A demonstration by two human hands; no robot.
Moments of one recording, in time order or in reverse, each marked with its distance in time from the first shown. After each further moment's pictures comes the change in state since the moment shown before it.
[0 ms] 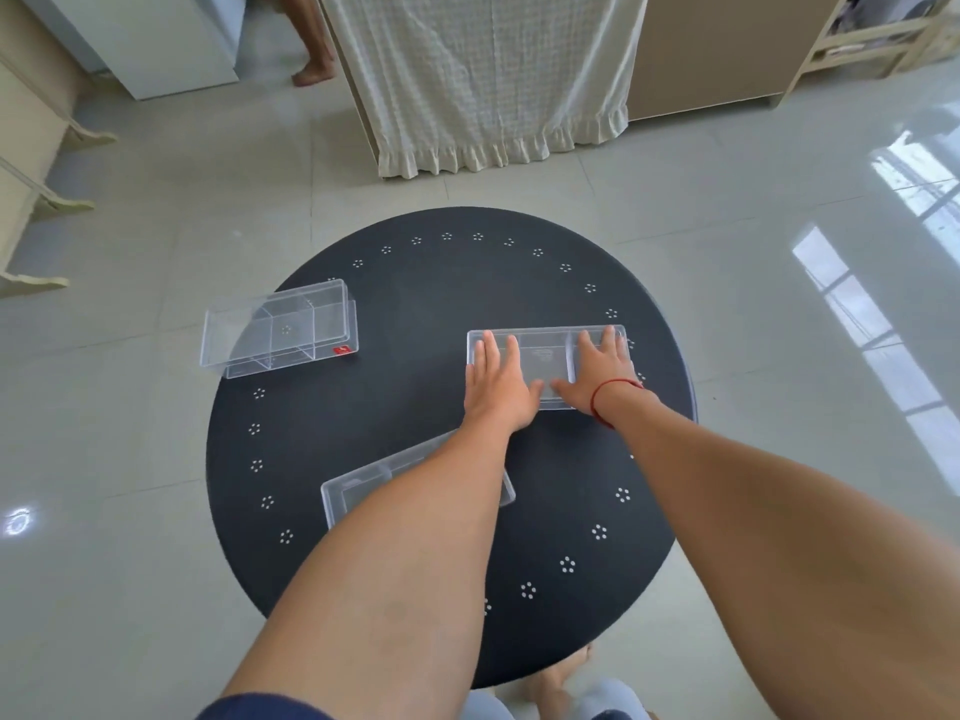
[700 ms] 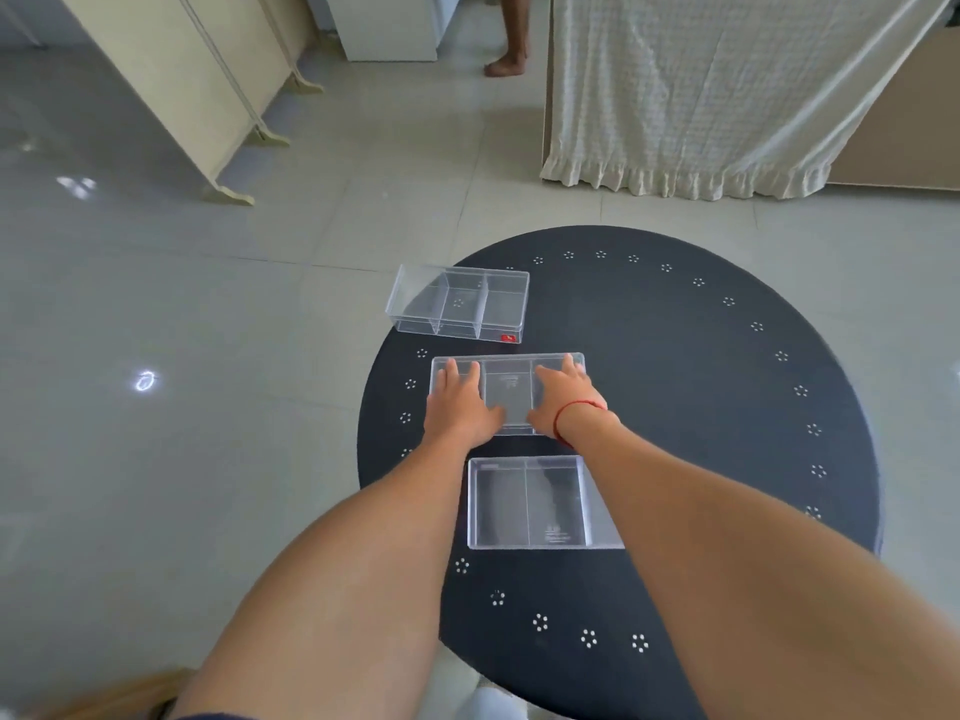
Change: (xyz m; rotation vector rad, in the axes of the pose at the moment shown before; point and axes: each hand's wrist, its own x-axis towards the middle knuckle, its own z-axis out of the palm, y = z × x) left_hand -0.046 -0.210 -0.063 -0.188 0.173 -0.386; right_hand -0.030 -0.206 0.079 -0.198 -0.183 -0.394
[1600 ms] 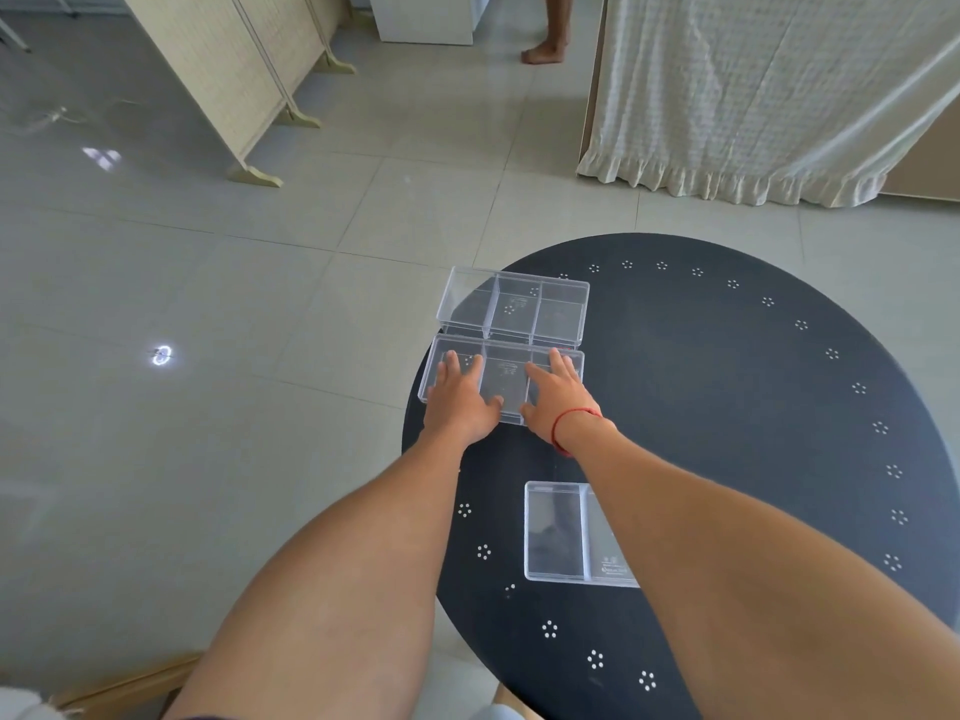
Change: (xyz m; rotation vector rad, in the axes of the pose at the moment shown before) left_hand 0.036 -0.061 -0.033 -0.025 0.042 -0.023; right_hand 0.033 -0.071 0.023 0.008 0.028 -0.161
